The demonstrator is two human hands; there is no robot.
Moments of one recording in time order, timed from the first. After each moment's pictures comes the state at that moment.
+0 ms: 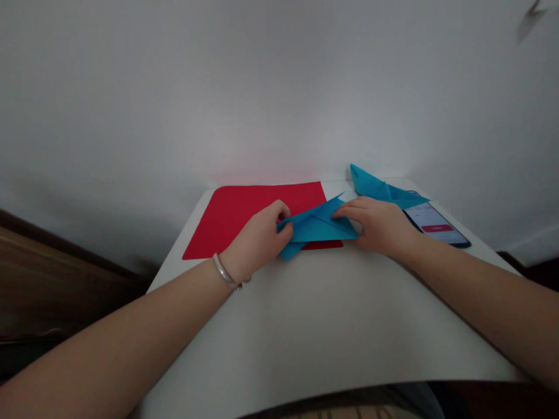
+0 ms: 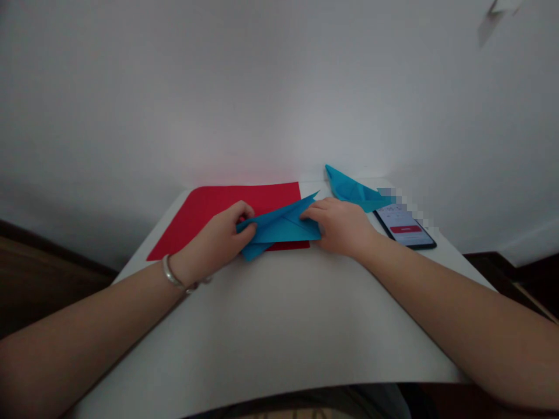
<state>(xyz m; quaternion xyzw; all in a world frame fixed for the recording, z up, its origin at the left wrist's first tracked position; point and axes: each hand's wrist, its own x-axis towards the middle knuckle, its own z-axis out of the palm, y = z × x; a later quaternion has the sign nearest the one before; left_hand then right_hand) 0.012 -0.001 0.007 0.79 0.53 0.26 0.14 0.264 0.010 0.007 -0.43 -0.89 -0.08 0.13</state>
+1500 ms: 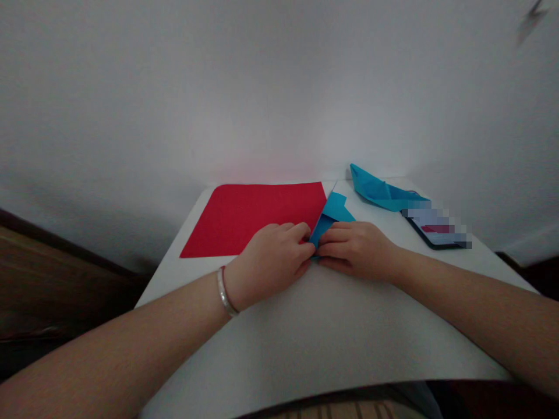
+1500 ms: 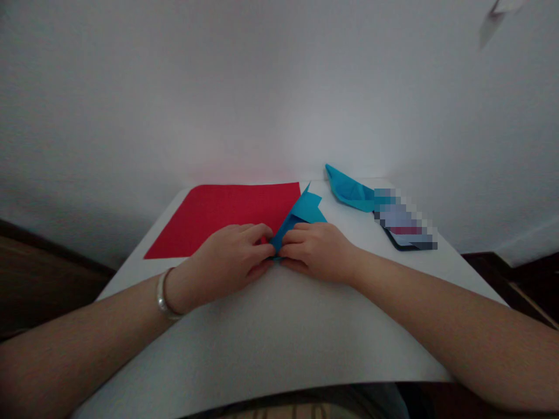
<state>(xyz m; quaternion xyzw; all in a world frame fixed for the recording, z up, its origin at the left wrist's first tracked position) 0.024 -0.018 0.017 0.94 0.33 0.04 -0.10 0.238 0.004 -0.012 -0.21 -0.96 -0.07 0.18</state>
